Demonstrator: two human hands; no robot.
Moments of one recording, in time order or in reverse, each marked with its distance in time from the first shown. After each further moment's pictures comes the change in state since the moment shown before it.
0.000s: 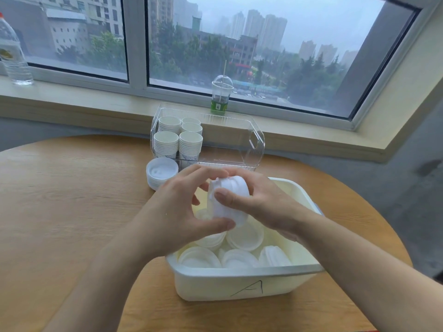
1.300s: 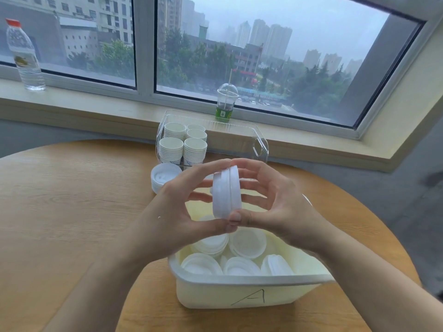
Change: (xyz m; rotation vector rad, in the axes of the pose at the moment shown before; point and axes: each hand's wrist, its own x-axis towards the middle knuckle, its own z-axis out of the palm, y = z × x) left_hand -0.002 0.008 -0.007 -0.286 0.047 0.030; right_hand -0.018 -0.009 -0.011 -0.026 0.096 -0.138
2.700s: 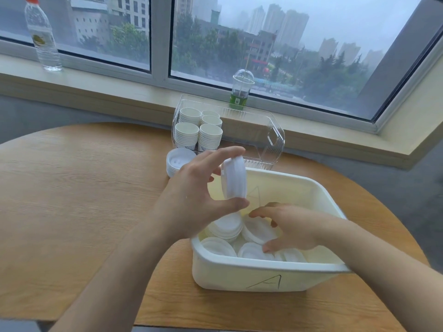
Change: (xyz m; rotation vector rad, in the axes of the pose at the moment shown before) left_hand -0.003 -0.015 0.001 0.298 0.085 -0.110; right_hand 0.014 0.076 -0.011 -1.043 -0.602 0.373
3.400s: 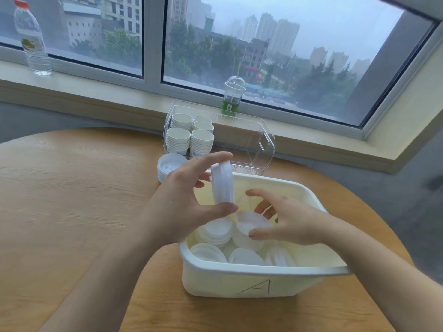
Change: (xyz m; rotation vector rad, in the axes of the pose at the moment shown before) left_hand 0.000 -0.002 0.000 -0.053 0.003 -0.014; right_hand -0.021 -0.002 -0.017 0.338 0.221 0.014
